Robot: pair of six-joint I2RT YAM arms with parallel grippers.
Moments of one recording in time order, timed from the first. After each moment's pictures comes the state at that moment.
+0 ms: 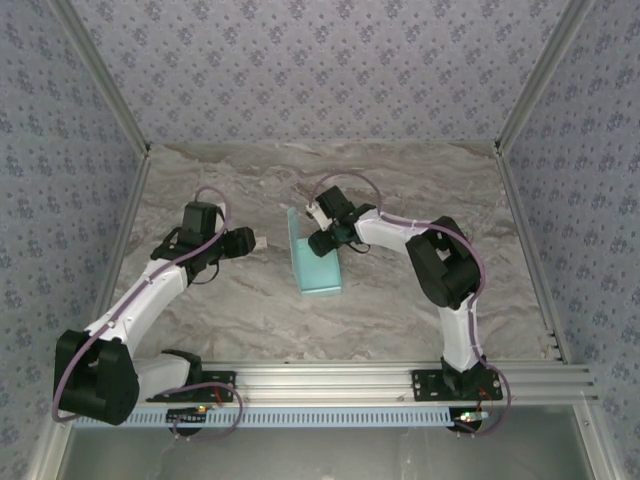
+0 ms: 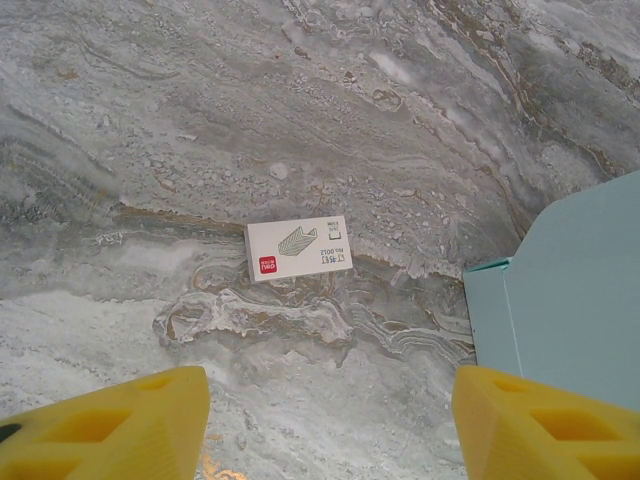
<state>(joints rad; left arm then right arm) -0.27 1.17 0.78 -0.42 0.10 -0.40 0.65 2.03 1.38 -0.40 -0.01 -0.05</state>
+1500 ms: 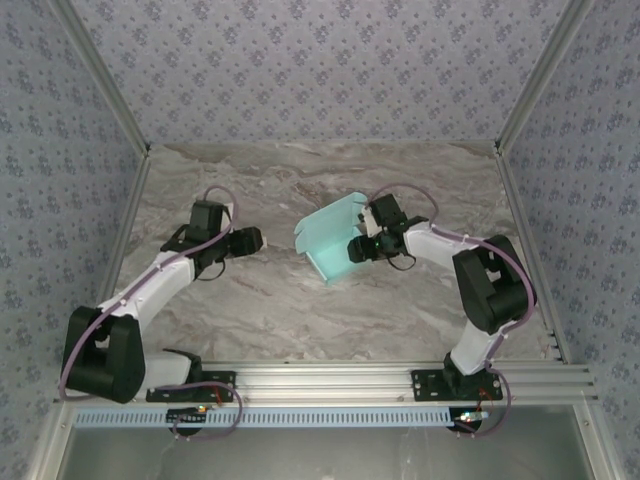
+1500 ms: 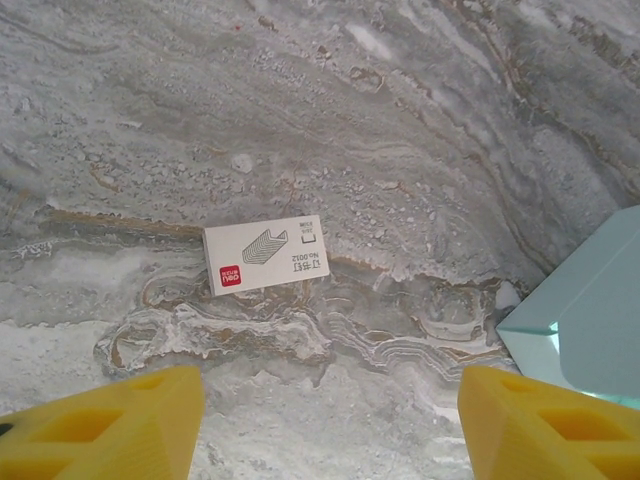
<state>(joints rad) -0.27 1.29 0.77 -0.33 0.17 -0.40 0.46 1.71 0.99 -0.36 -0.20 0.21</state>
